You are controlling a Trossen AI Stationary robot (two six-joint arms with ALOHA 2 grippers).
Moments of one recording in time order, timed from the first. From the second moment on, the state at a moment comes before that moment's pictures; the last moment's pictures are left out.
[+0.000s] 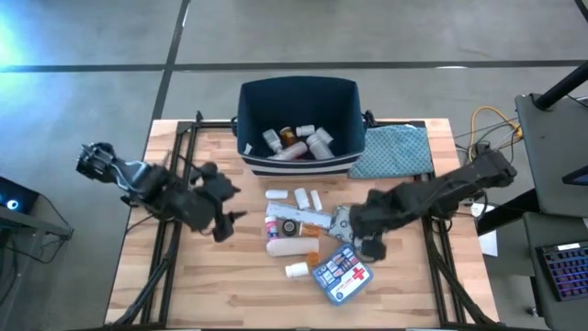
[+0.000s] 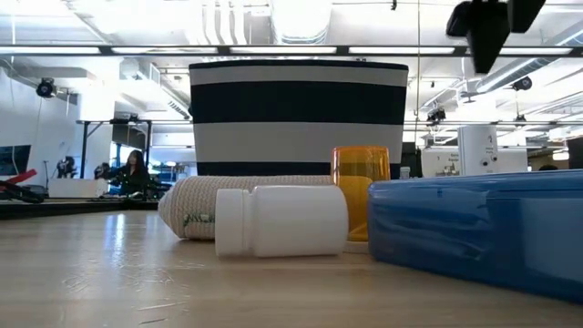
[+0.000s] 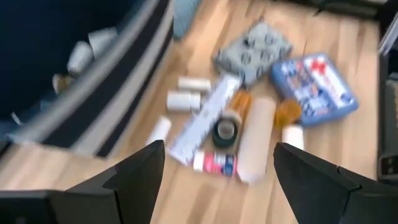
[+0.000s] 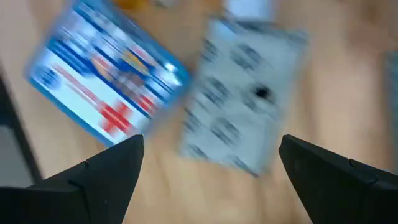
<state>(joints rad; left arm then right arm) -0.48 1.27 1.55 -1.21 -0.55 -0.68 0.38 1.49 1.35 -1.22 0.03 0.62</state>
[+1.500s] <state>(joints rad) -0.91 0.99 1.01 -1.22 -0.45 -1.23 0.40 2.01 1.54 -0.71 0.08 0.88</state>
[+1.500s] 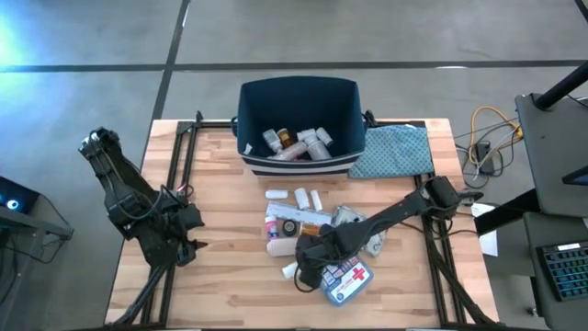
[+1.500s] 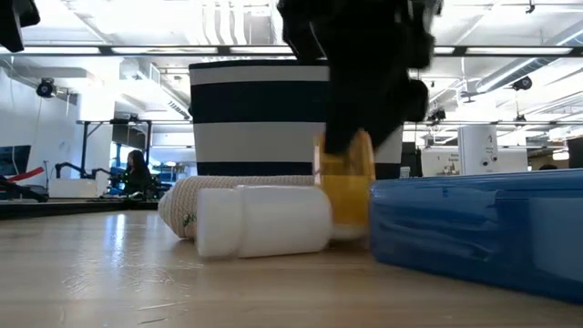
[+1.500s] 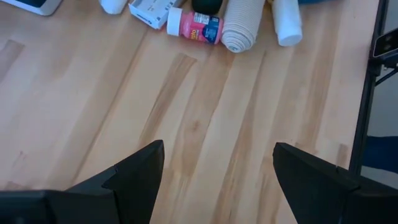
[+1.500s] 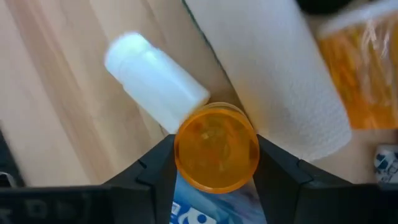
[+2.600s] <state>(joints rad) -0.72 0.99 0.96 -1.09 -0.61 -1.29 -0.27 1.81 2.21 -1.06 0.40 0.33</state>
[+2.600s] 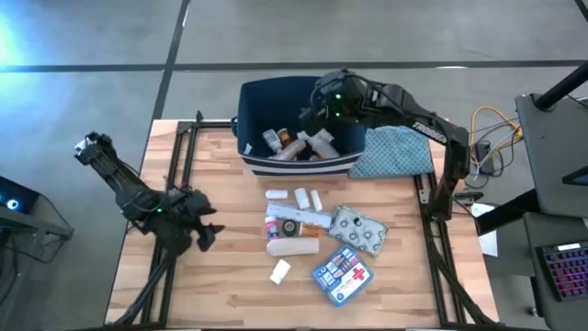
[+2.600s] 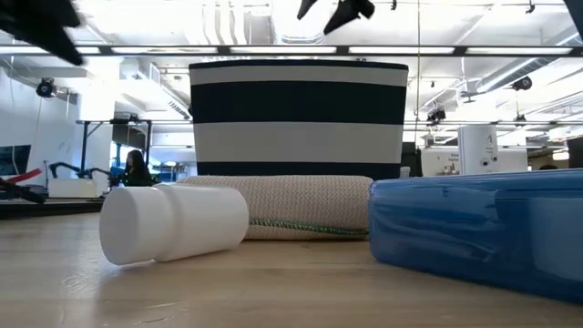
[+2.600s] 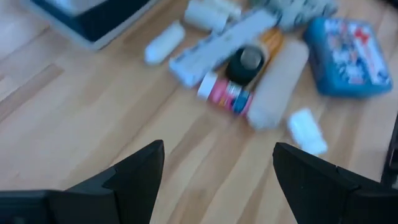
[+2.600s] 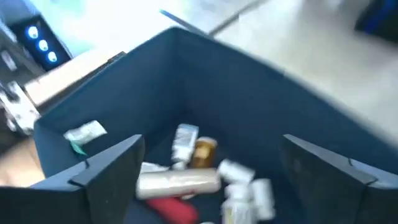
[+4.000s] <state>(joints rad) 0.09 1.72 1.02 -0.43 -0.11 -0.03 -0.31 1.78 2.20 -1.27 0.29 -0.08</state>
